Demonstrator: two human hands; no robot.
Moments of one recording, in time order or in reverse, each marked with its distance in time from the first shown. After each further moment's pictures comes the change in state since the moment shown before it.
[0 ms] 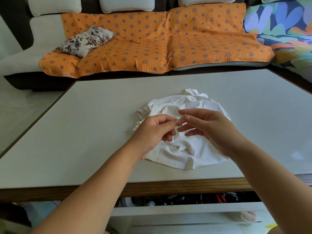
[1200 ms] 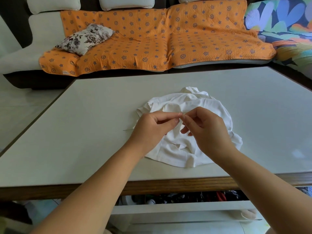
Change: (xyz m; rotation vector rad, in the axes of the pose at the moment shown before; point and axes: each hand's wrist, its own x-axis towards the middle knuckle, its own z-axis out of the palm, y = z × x) left_hand -0.005 0.003 0.001 0.174 0.123 0.153; right_hand -0.003 0.014 0.026 -0.482 0.348 -0.222
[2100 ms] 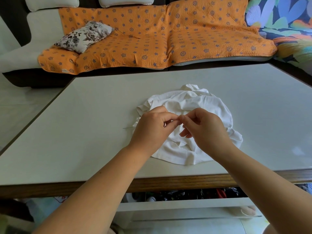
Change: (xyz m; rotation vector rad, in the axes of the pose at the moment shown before) left_hand 0.008 -0.019 0.007 0.546 0.169 0.477; right_hand -0.002 -0.007 0.001 0.005 -0.060 0.182
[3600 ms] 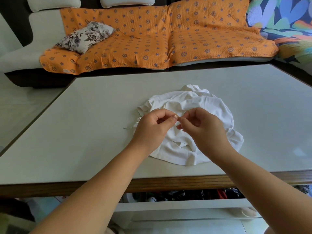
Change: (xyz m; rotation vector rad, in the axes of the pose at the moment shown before) left_hand -0.003 0.015 -0.011 -0.485 -0.111 -0.497; right_hand -0.003 0.005 0.004 0.135 0.038 -0.095
